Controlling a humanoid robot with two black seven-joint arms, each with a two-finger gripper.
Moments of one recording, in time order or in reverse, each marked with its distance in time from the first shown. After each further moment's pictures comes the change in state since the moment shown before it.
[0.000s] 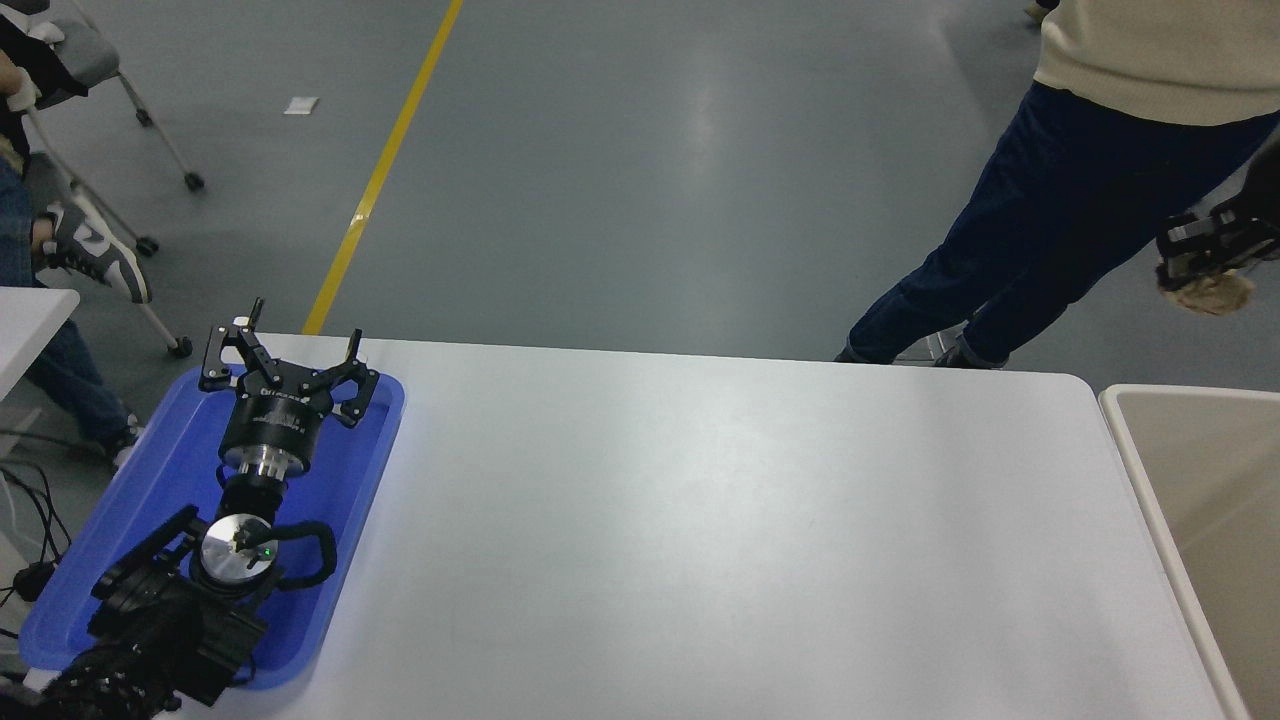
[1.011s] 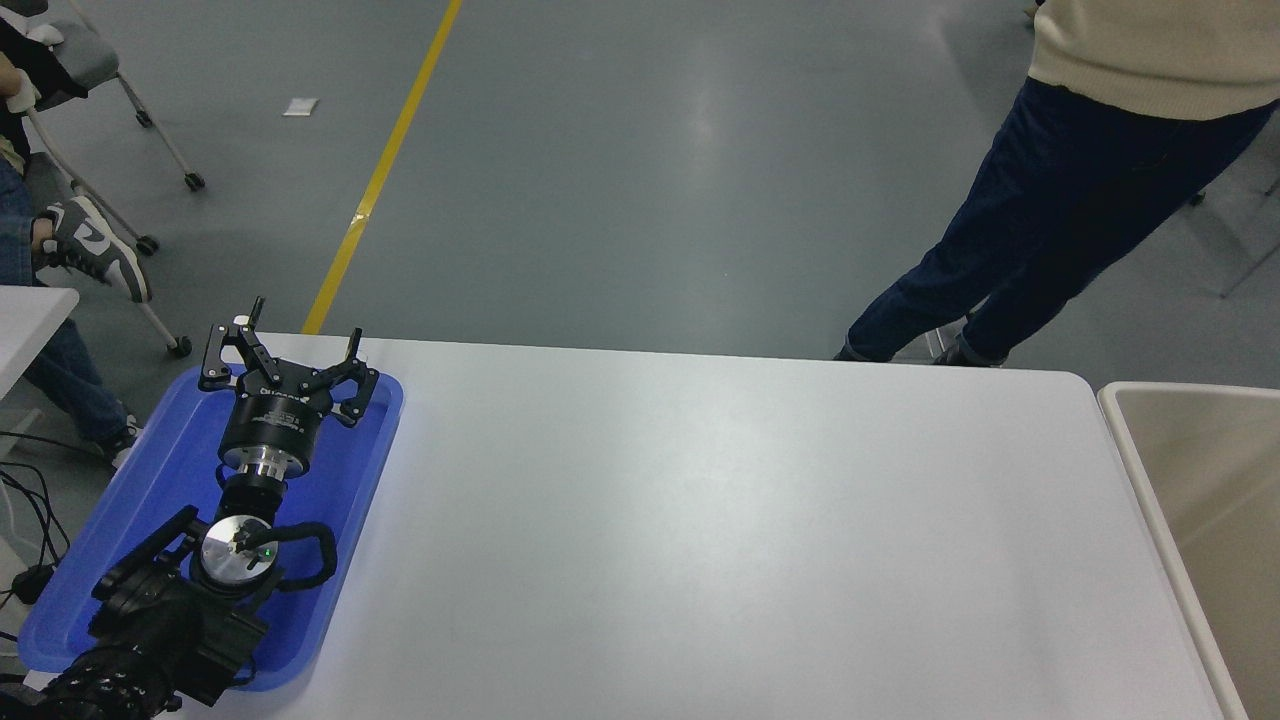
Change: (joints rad) left arm 0.000 0.000 0.000 0.000 0.000 0.002 -0.001; right arm -1.095 0.011 0.043 -0.866 0.420 -0.269 0.193
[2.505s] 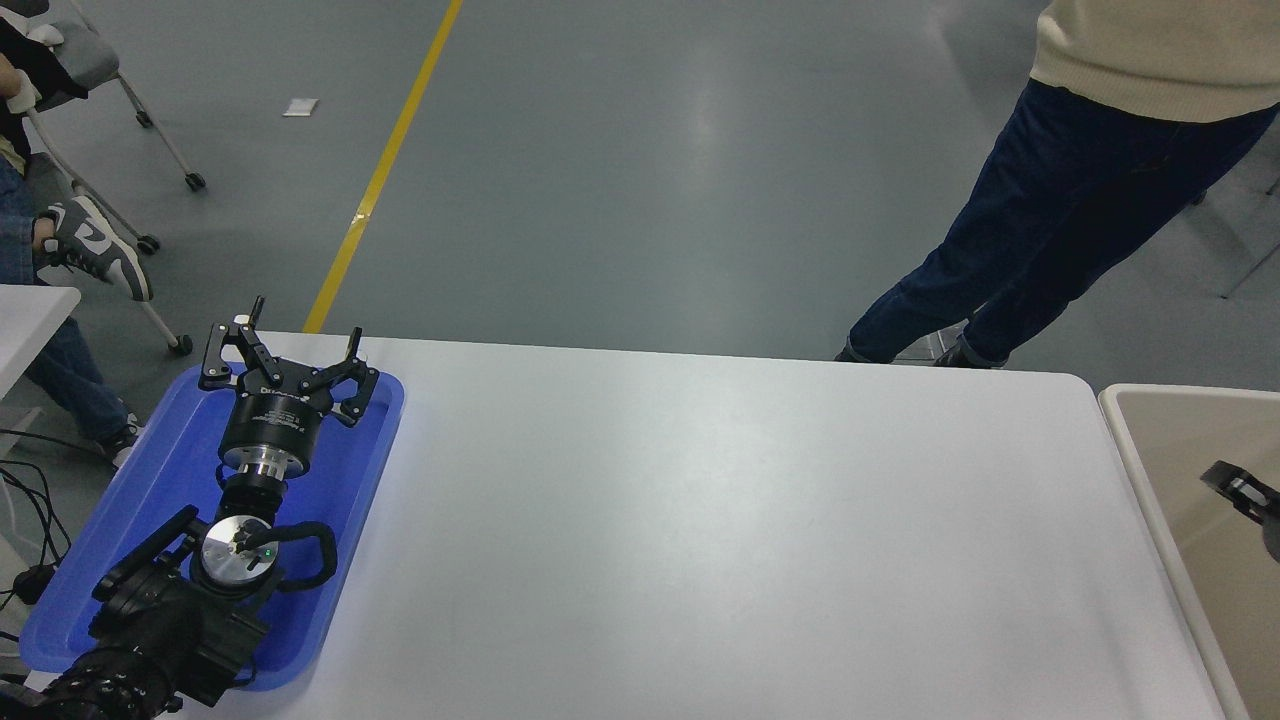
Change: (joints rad) left arm 0.000 -0.001 0.000 0.000 0.000 0.002 0.000; right arm -0.205 0.235 0.737 -0.026 0.264 -0.383 -0.277
